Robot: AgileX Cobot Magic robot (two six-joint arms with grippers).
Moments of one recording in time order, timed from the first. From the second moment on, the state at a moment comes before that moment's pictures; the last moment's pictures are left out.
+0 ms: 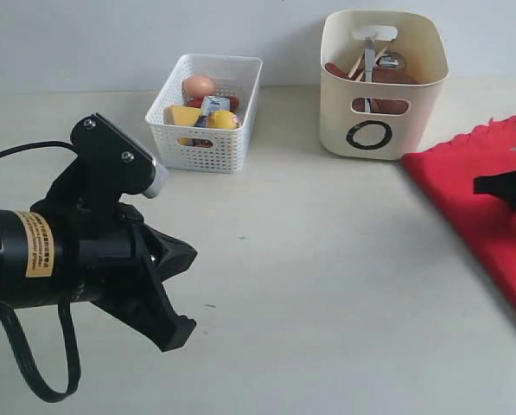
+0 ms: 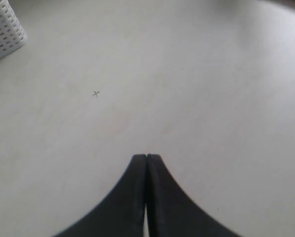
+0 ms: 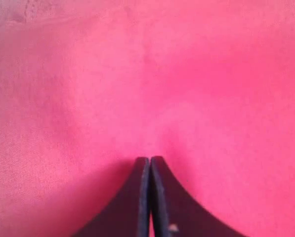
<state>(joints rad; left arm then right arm) -0.88 1.32 -0.57 0.11 0.10 -0.11 -0.33 1.96 -0.80 -0.31 -0.08 0.30</state>
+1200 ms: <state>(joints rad) -0.88 1.32 -0.57 0.11 0.12 -0.11 -0.42 2.17 -1.24 -0.33 0.13 0.37</state>
